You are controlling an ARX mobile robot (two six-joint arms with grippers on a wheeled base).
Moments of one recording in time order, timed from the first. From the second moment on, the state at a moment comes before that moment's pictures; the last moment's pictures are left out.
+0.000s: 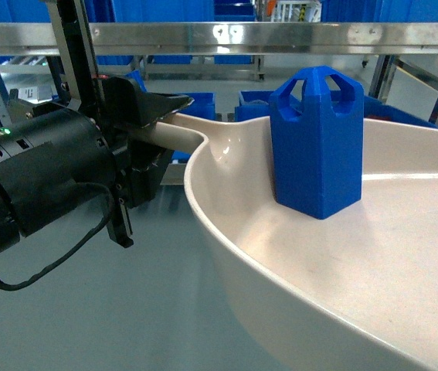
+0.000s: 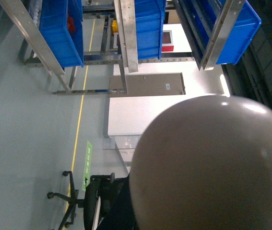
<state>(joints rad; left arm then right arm) -0.38 1.81 0.58 1.28 0.20 -1.56 0.00 0.31 0.07 0.24 0.00 0.01</state>
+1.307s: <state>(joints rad) -0.38 1.81 0.58 1.28 0.20 -1.55 0.00 0.31 0.07 0.24 0.00 0.00</state>
